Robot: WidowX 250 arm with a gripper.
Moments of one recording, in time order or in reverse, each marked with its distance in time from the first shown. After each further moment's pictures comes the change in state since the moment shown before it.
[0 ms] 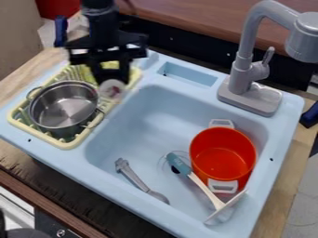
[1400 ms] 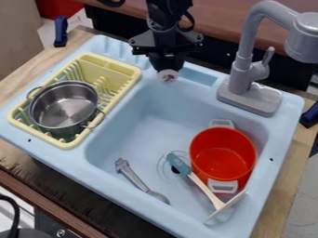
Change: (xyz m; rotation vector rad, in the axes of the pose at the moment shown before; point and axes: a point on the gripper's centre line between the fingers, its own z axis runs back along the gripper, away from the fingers) arm 0.053 -0.073 -0.029 -0.089 -0.390 -0.117
